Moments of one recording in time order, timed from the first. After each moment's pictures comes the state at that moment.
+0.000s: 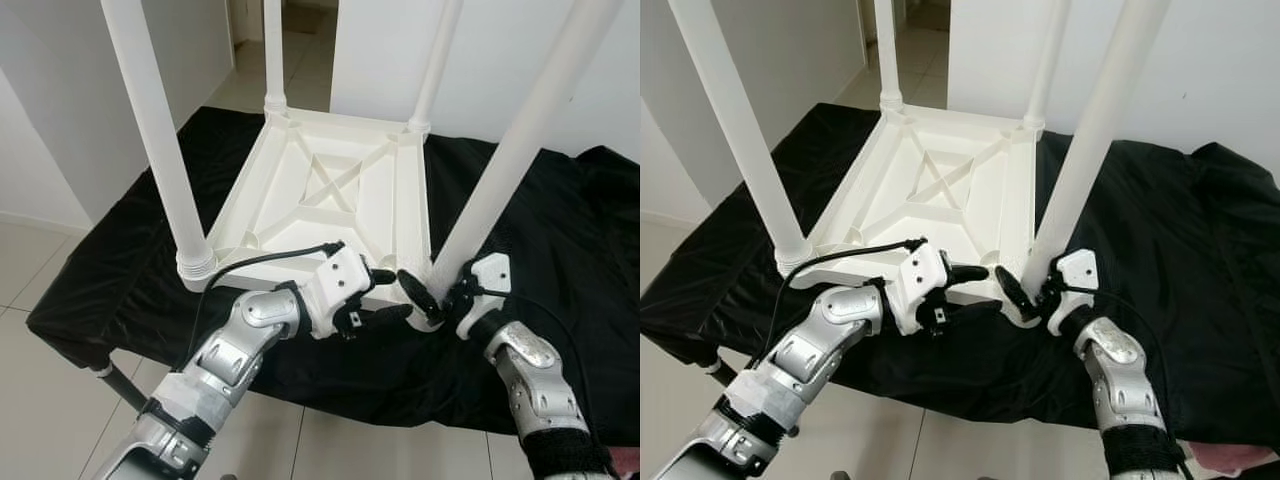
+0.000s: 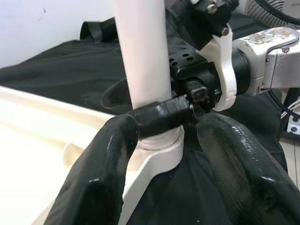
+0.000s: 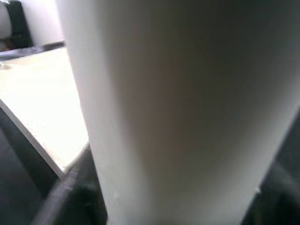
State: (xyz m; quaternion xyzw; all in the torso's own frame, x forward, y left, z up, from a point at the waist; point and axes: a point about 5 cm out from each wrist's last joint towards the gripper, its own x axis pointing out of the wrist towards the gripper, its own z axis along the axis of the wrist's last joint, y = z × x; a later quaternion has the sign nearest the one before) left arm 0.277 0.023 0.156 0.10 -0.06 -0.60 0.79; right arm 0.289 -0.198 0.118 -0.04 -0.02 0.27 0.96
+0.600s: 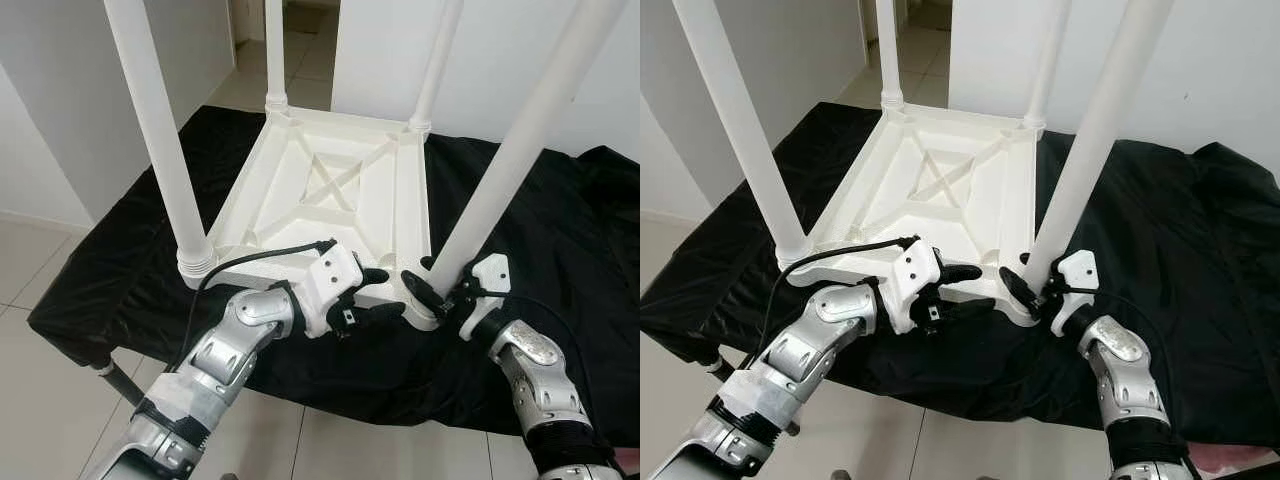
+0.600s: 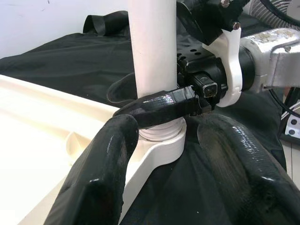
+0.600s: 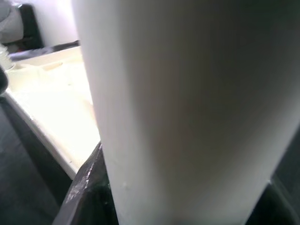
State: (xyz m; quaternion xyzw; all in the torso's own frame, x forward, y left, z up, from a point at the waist) left arm 0.277 0.025 0.155 0.09 -0.05 -0.60 0.80; right arm 0.285 -0.203 0.115 -0.02 -0.03 0.27 0.96
